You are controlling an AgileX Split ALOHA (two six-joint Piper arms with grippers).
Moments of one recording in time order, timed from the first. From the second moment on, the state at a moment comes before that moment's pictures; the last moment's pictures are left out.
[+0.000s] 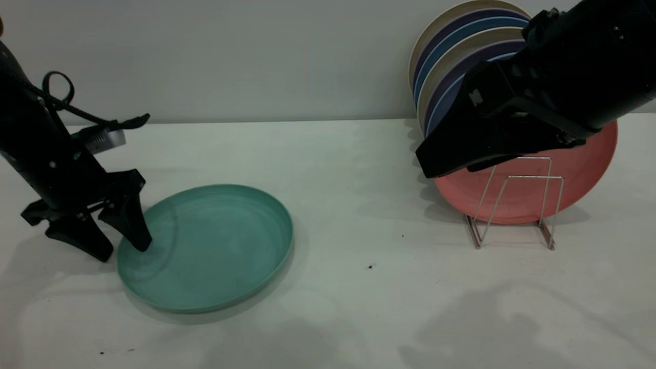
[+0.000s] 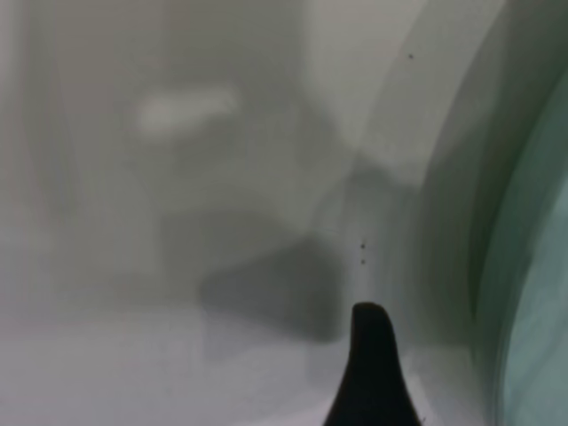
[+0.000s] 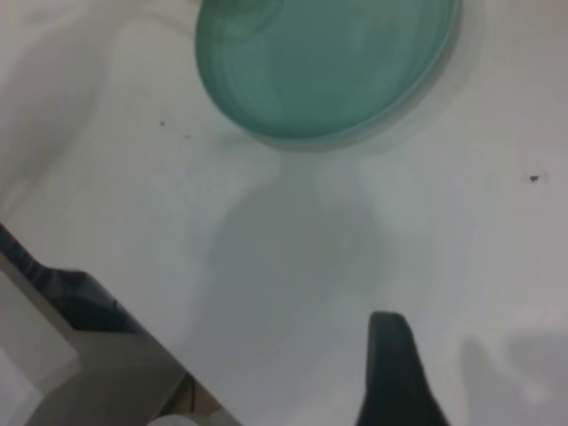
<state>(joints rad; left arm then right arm) 0.08 2.33 -1.38 -0.49 0.65 0.44 0.42 1.49 -0.75 1.07 0.45 -0.99</state>
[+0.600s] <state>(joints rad) 0.08 2.37 -1.38 -0.63 0.66 0.53 0.42 1.50 -0.75 1.08 0.44 -0.99</state>
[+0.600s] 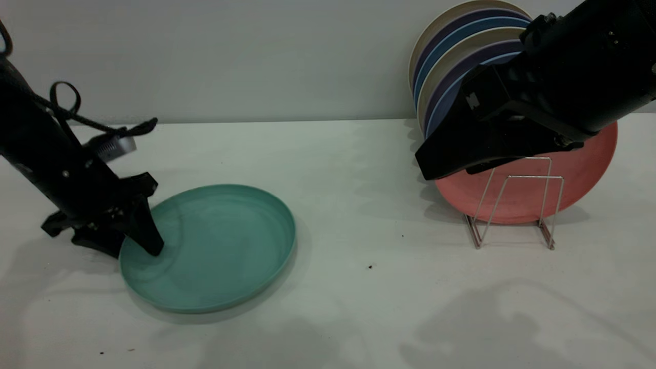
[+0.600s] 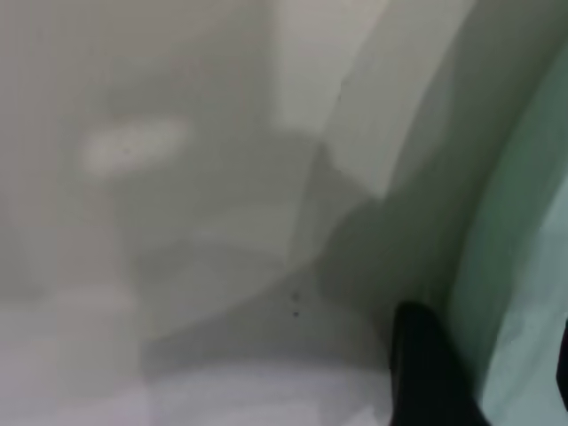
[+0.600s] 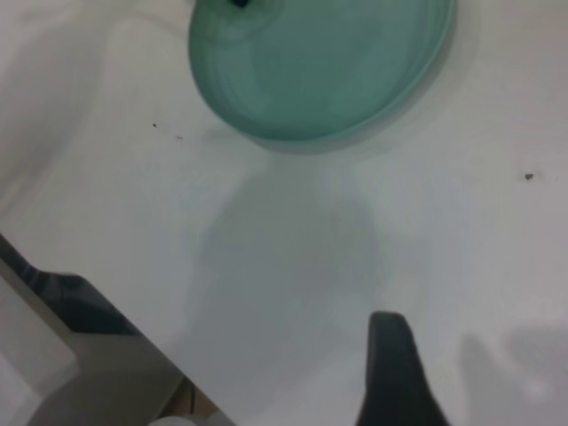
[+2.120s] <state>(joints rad) 0.03 2.18 -1.38 -0.84 0.96 1.09 0.41 2.00 -1.27 1.11 0.84 -0.94</state>
